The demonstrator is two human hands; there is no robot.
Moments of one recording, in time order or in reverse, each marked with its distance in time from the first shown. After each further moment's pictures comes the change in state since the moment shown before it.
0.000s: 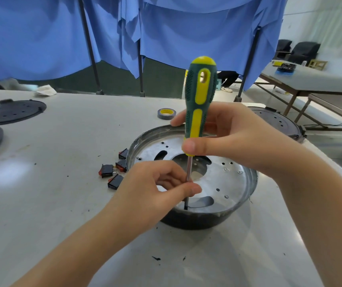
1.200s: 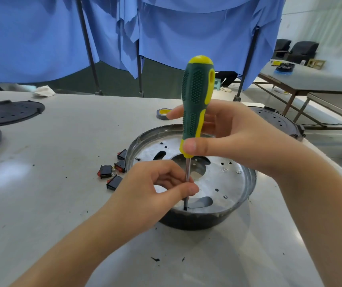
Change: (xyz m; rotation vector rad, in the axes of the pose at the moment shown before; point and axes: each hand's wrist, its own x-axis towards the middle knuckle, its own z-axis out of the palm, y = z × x) left_hand 0.000 0.003 -0.002 0.005 -0.024 -0.028; right_hand -0.002 -0.001 -0.001 0.014 -0.026 -0.006
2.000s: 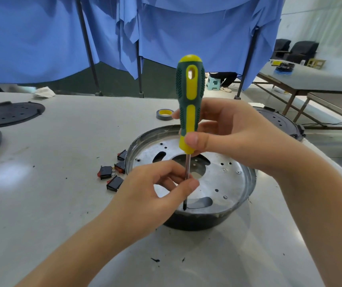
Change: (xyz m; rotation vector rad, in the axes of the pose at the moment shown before) left_hand -0.002 -0.002 0.004 0.051 0.038 0.007; right_hand -0.001 0.000 -0.001 0.014 0.047 0.006
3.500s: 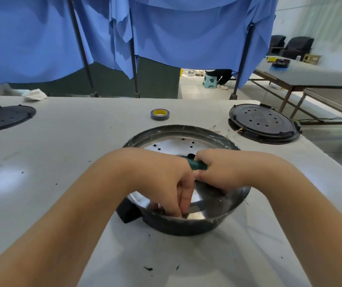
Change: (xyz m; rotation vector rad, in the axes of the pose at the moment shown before) left_hand 0.079 0.030 -0.005 0.582 -0.990 -0.291; right_hand 0.010 0.049 0.003 -0.839 -0.286 0.646
